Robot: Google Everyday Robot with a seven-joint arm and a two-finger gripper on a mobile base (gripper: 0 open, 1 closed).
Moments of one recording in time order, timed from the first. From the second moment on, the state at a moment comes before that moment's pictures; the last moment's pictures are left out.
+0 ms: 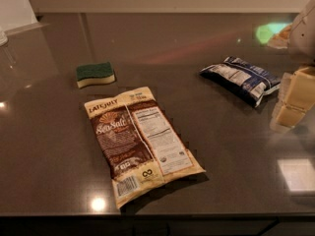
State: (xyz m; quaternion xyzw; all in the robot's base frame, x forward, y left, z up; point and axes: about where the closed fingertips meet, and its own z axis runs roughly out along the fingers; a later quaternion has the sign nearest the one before) arm 0.438 -0.217 0.976 -0.60 0.78 -0.03 0.16
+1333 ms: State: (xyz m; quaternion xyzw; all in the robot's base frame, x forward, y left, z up) arm 0.485 -0.240 0.966 -0.48 0.86 -0.04 0.20
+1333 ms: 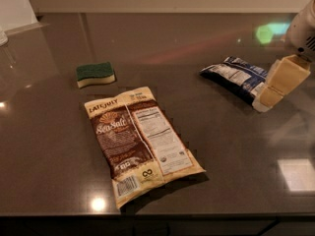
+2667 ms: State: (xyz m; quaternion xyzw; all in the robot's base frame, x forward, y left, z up) arm 0.581 -0.283 0.893 -0.35 0.91 0.01 0.23
